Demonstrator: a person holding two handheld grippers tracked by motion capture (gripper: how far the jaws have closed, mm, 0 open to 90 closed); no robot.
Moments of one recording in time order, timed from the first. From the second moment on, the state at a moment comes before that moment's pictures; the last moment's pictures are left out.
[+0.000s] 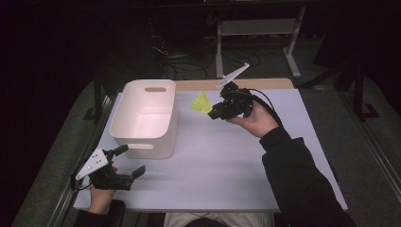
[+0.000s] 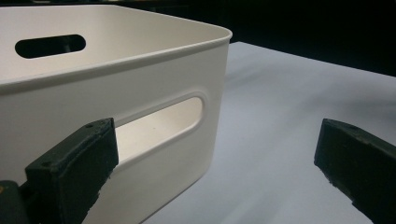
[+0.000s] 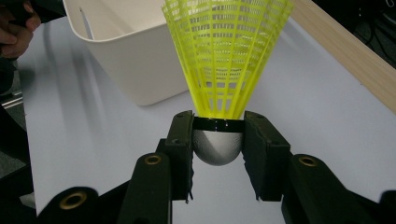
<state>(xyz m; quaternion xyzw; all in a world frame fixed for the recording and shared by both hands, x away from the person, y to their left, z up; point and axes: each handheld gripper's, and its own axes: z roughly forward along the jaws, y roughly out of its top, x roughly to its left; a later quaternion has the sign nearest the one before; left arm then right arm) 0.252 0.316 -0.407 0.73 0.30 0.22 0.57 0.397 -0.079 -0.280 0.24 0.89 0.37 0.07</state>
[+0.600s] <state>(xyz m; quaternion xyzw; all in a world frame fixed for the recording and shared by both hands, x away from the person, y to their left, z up) 0.252 0.316 -0.407 0.73 0.30 0.22 0.57 0.400 -0.060 -0.273 0.23 0.90 0.37 0.07</state>
